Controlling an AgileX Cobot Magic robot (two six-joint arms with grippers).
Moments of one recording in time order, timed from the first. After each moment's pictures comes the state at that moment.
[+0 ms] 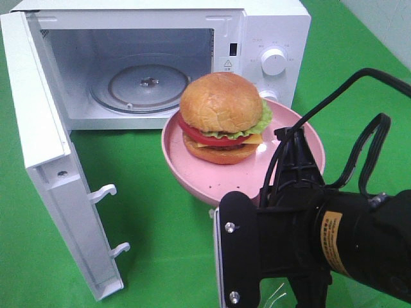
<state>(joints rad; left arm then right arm) 0.03 -0.01 -0.51 -0.11 1.04 0.04 1.21 1.35 -0.52 -1.27 0.50 0.44</state>
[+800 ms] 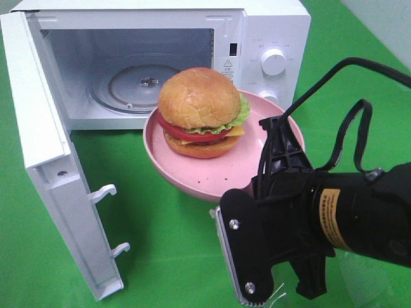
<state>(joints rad) 0.03 -0.01 -0.51 -0.11 1.04 0.04 1.08 1.35 -0.52 -1.37 0.33 0.32</state>
